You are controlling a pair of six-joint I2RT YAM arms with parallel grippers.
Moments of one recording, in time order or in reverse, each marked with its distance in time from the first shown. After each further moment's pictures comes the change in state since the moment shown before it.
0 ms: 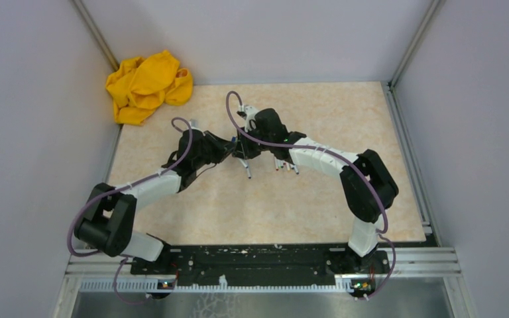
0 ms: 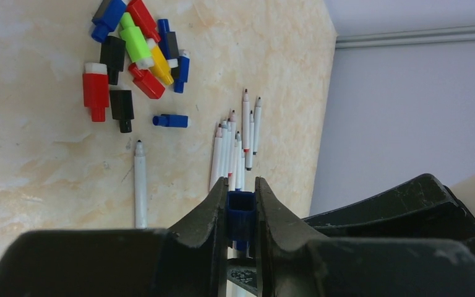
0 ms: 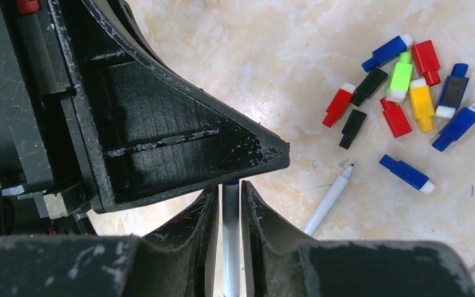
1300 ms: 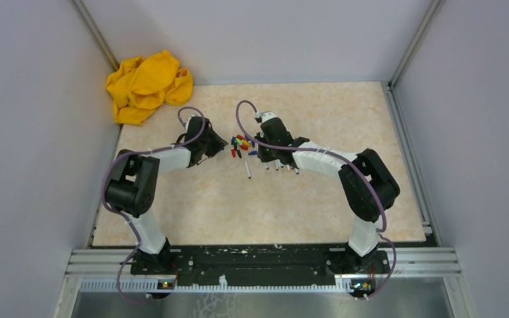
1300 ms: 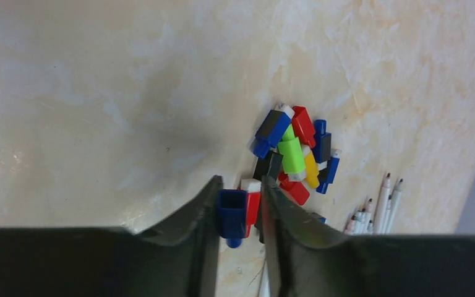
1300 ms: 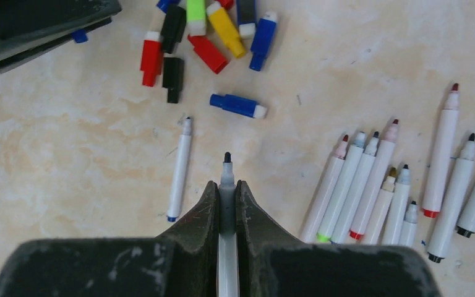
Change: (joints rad) left arm 0.112 0.356 0.258 -0.187 -0.111 0.230; right arm -0.034 -0.020 -0.122 -0.072 0.375 -0.014
